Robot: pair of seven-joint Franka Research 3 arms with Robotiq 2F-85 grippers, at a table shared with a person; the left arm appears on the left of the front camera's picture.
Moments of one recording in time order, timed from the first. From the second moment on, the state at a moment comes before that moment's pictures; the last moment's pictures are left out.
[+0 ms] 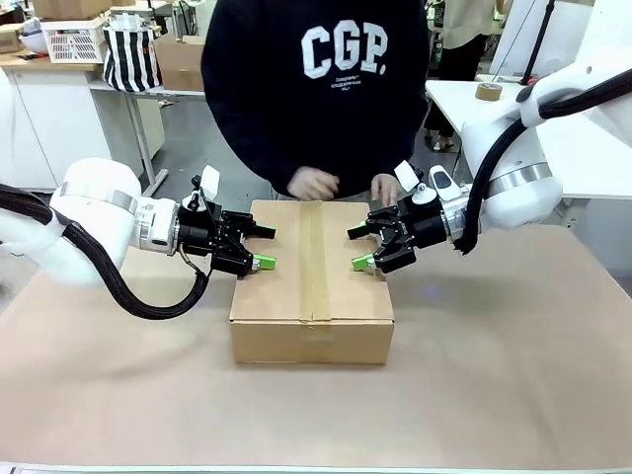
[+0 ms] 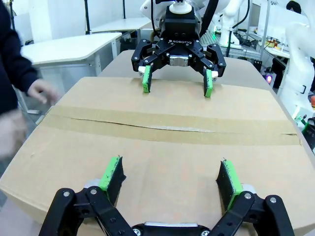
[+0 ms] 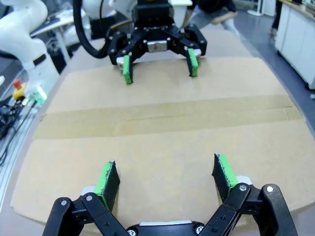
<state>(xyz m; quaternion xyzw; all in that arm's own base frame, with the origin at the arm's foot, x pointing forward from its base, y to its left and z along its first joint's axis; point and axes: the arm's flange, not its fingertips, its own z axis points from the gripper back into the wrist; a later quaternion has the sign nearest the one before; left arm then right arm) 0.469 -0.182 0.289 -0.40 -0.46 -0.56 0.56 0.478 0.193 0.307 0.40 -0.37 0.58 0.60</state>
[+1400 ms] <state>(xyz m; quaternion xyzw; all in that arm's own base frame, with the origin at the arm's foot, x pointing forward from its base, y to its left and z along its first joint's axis) 0.469 -0.182 0.289 -0.40 -0.46 -0.56 0.56 0.478 0.193 0.307 0.40 -0.37 0.58 0.60</state>
